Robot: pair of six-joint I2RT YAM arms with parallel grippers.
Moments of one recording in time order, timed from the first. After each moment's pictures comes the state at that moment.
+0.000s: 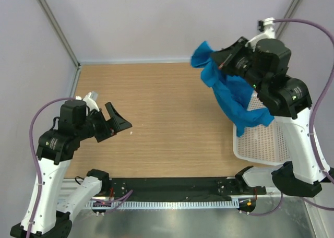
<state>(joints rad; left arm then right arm) -0.27 0.80 1.26 -1.16 0.32 -0.70 0.46 1.30 2.00 -0.87 0.19 0.72</state>
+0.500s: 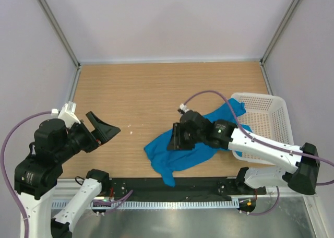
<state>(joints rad) -0.27 0.65 1.38 -1.26 0.21 -0.78 1.03 1.24 1.09 -0.63 -0.08 0.96</state>
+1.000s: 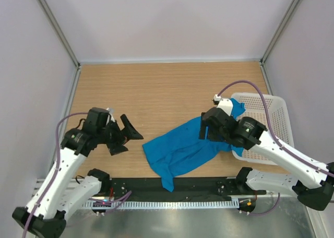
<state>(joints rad) -0.33 0.75 0.91 -1.05 0.36 -0.95 0.94 0.99 1.11 -1.08 0.44 0.88</state>
